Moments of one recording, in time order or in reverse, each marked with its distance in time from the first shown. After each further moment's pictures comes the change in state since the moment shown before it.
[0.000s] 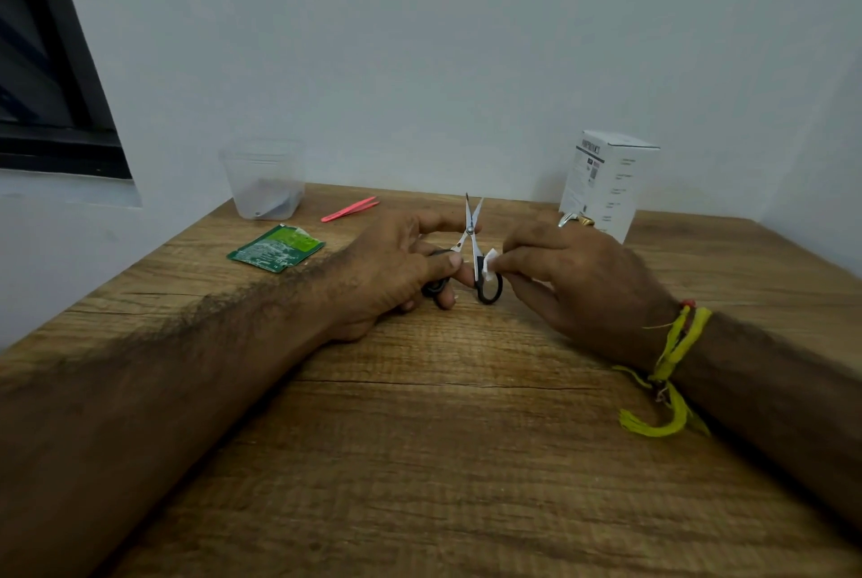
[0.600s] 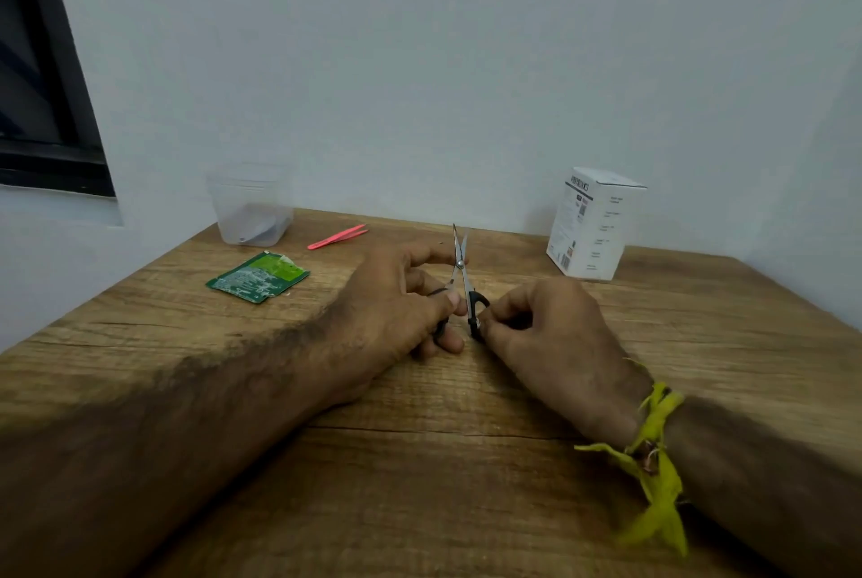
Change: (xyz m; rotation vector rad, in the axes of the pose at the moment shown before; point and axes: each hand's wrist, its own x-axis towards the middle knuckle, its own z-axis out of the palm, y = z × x) left_hand -0.009 0.005 0.019 -0.016 0.171 0.004; right_hand 0.014 -0.044 0.001 0.451 -0.044 0.869
